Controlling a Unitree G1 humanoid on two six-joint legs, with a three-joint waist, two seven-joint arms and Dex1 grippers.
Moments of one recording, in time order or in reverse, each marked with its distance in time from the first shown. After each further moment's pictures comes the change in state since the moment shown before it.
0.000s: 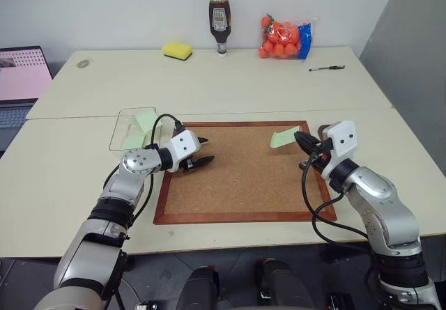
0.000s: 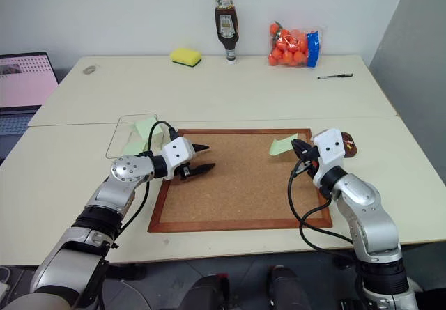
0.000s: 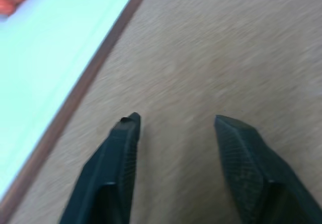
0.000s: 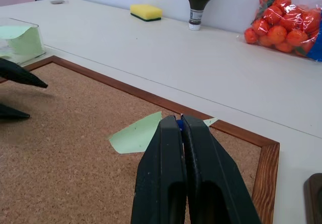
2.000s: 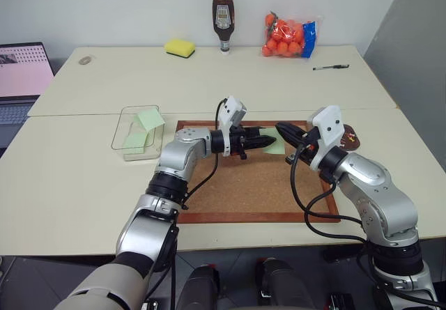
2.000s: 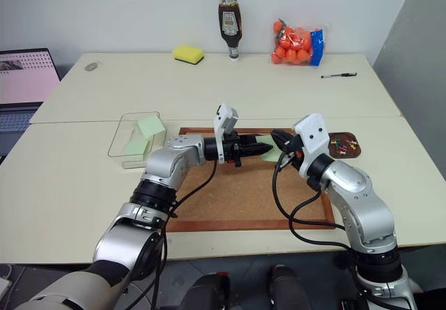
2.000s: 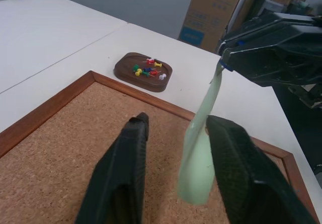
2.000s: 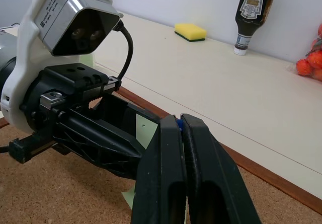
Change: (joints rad) left arm -0.214 -0.347 0.067 -0.124 -0.279 0.681 -0.179; right arm -0.119 0.005 0.060 -0.099 0.031 0.145 0.040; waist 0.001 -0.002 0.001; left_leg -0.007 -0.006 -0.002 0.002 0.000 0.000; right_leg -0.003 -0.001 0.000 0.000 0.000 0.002
